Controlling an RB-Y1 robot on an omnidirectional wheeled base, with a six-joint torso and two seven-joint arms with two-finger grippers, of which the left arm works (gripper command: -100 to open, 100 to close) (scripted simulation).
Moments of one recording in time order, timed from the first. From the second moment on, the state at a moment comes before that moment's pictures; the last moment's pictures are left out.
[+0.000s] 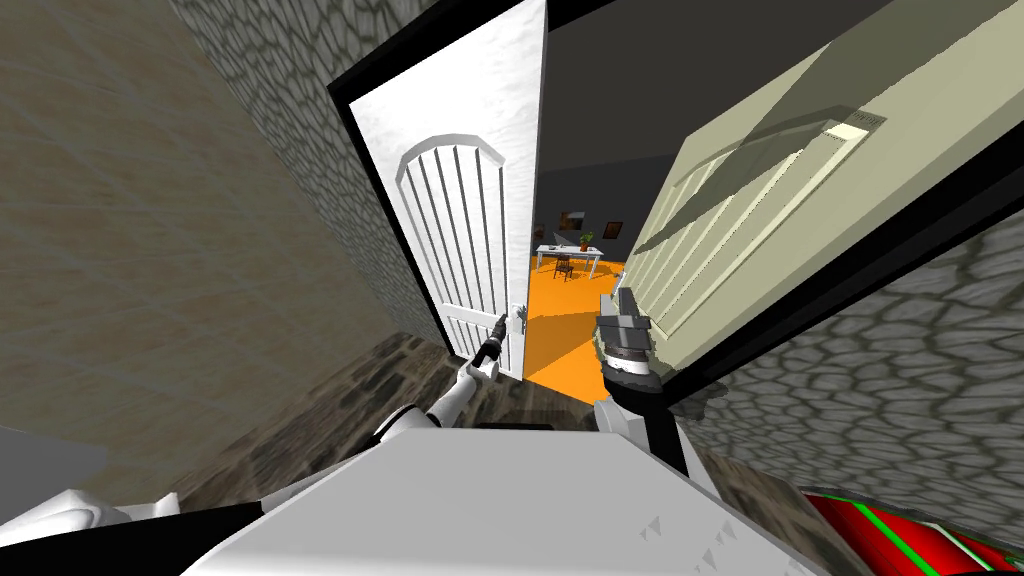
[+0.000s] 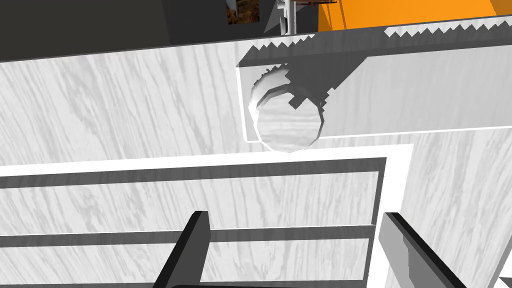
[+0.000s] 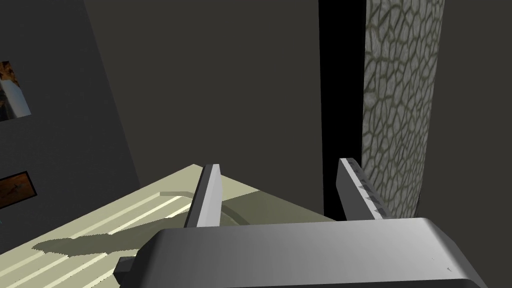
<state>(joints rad) -0.40 0.02 -0.33 -0.80 0.34 -0.43 -0.21</state>
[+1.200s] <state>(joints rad) -0.39 -0.01 -0.31 -0.81 0.34 -0.42 -0.21</state>
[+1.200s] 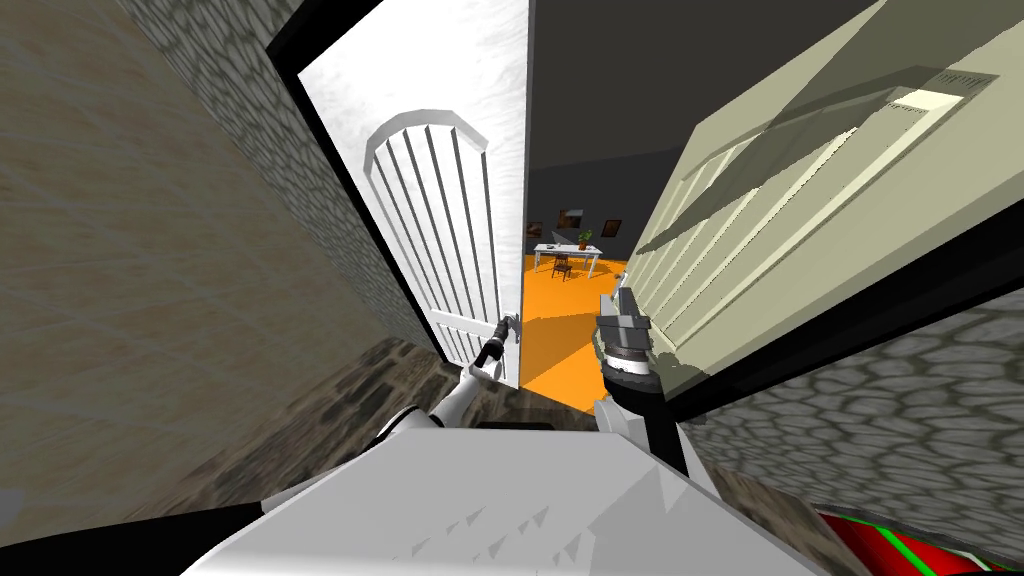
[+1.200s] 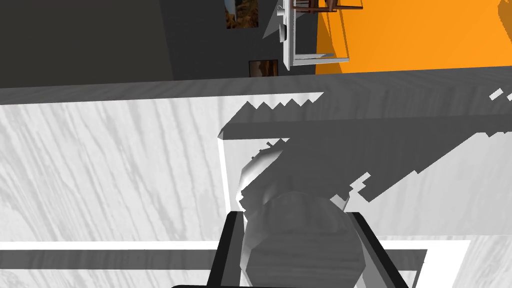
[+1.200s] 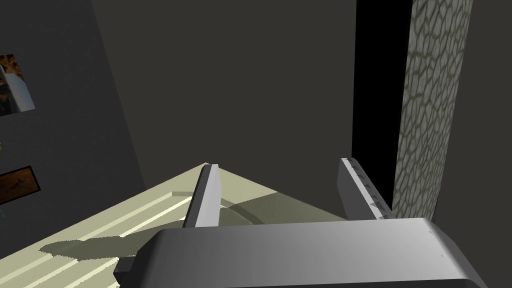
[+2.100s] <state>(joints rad) -0.40 0.05 -0.24 -0.80 0.36 -0.43 -0.23</state>
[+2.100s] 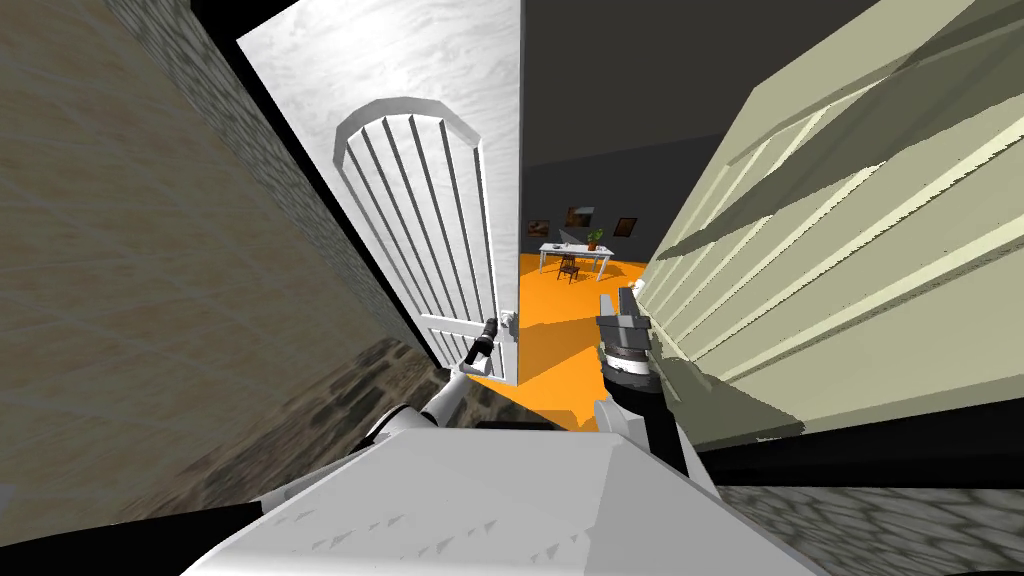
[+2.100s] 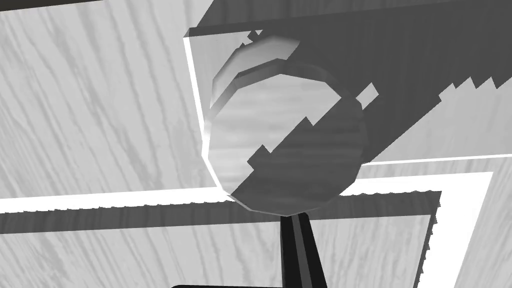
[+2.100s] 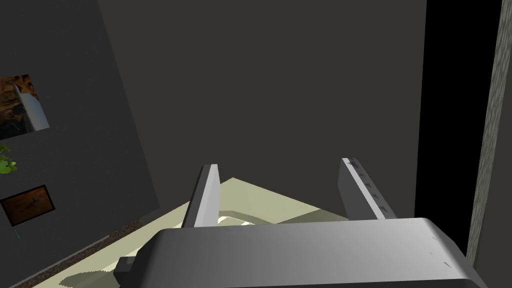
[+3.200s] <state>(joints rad) -0.40 0.04 -0.25 -0.79 0.37 -0.43 -0.22</state>
